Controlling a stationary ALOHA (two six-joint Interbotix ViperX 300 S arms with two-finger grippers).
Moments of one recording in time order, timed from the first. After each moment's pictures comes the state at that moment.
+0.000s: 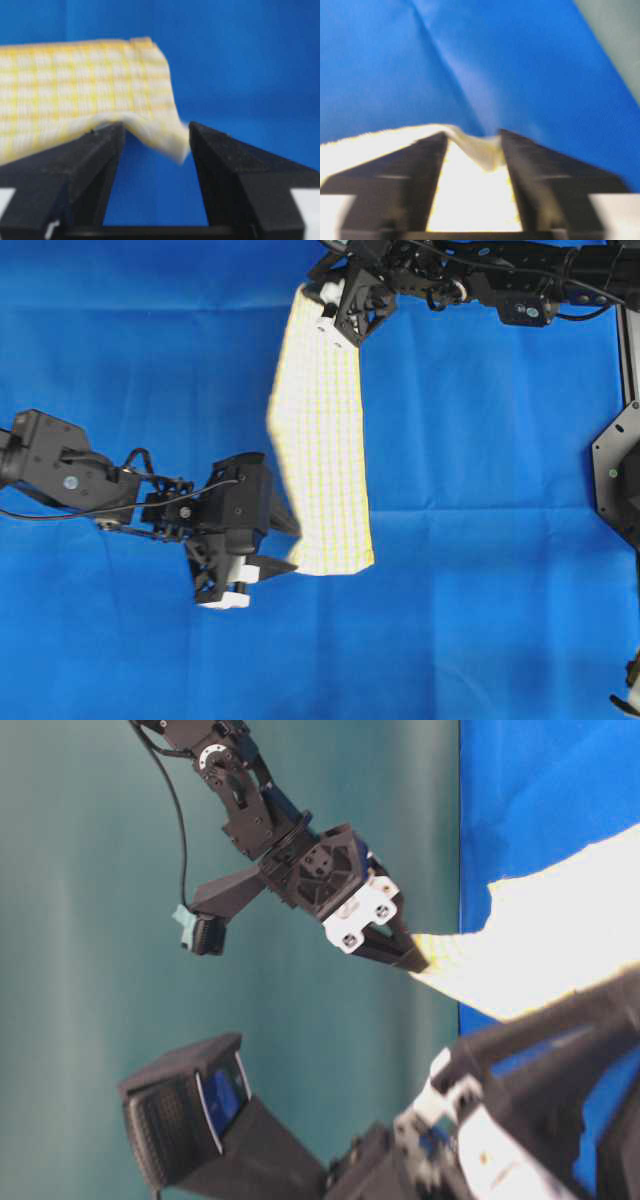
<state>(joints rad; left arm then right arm) -0.21 0.10 0.65 -0.05 -0.05 -0.14 -0.46 0.16 0.47 0.19 0.05 -0.03</state>
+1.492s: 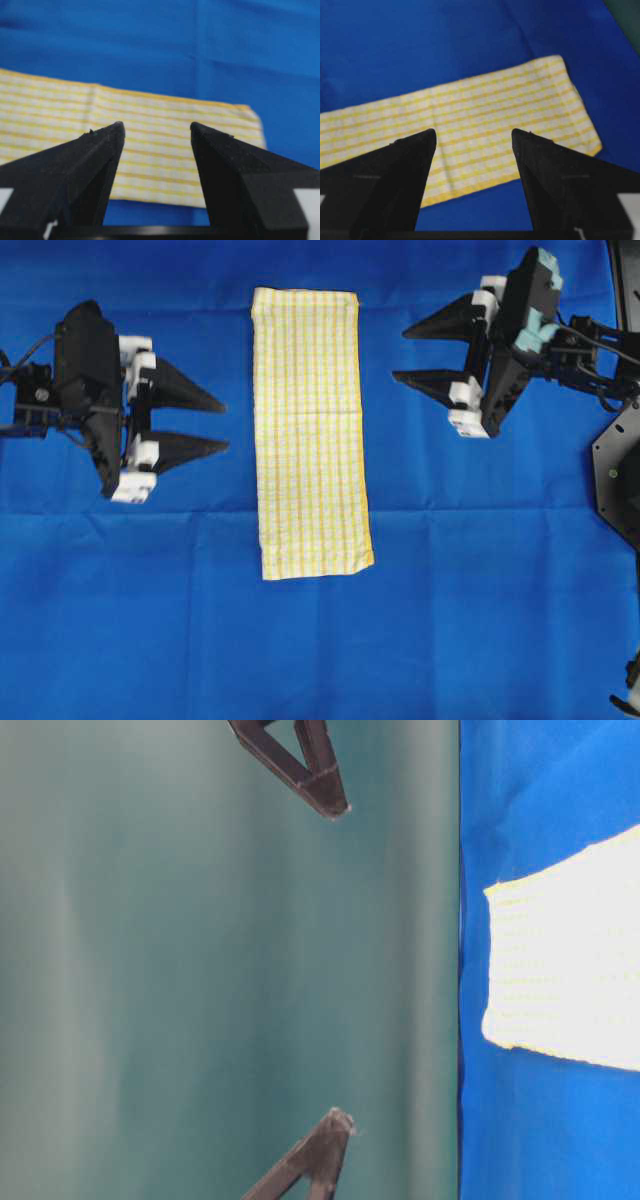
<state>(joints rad) 0.06 -0.36 0.96 -0.05 -0.22 -0.12 -0.28 -0.42 0.96 0.19 -0.14 -0.03</state>
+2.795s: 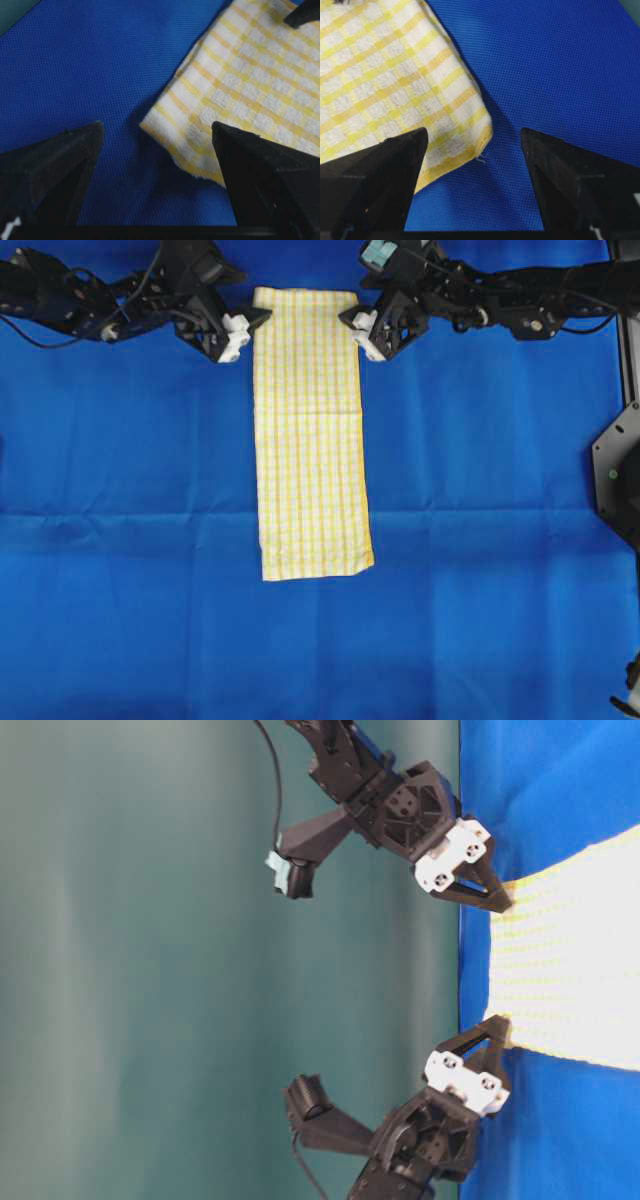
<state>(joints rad) 0.52 0.32 0.72 -0.05 -0.49 -0.03 -0.53 0.24 0.64 0.24 -0.16 -0.02</state>
